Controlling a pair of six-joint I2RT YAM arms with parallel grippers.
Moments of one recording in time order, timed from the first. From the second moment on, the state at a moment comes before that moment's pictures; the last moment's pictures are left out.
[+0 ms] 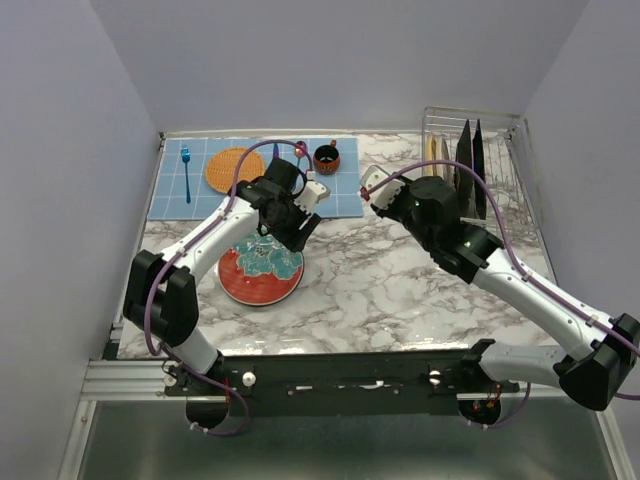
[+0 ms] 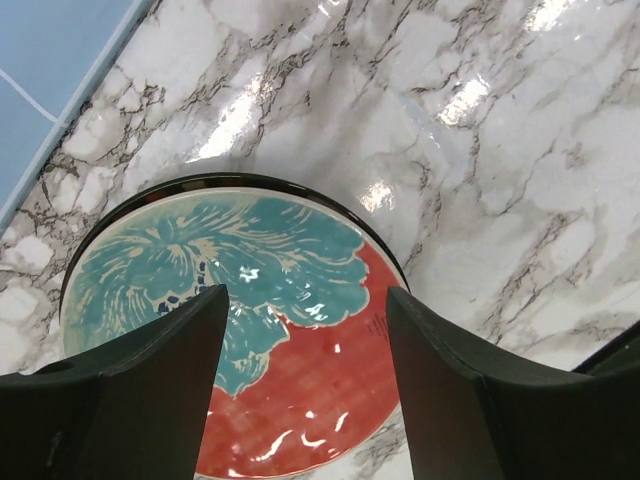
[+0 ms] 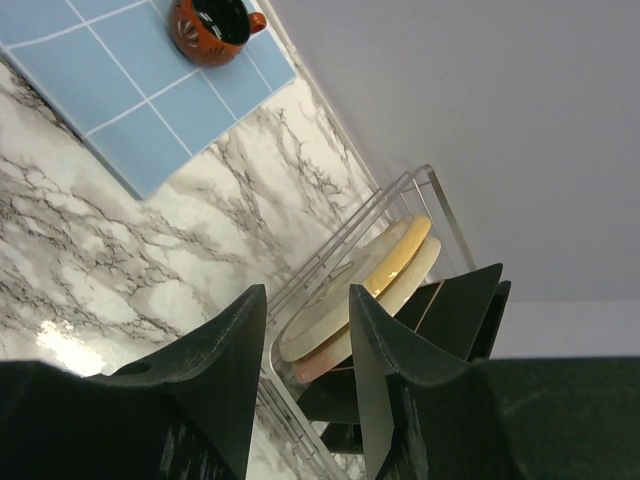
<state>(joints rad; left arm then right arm) -0.48 1.60 1.32 -0.80 0.23 0.27 0.74 1.18 1.09 -0.24 0.37 -0.74</state>
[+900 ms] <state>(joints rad) -0.61 1.75 1.33 -0.80 -0.06 0.08 0.73 1.16 1.08 -0.26 0.32 -0.75</state>
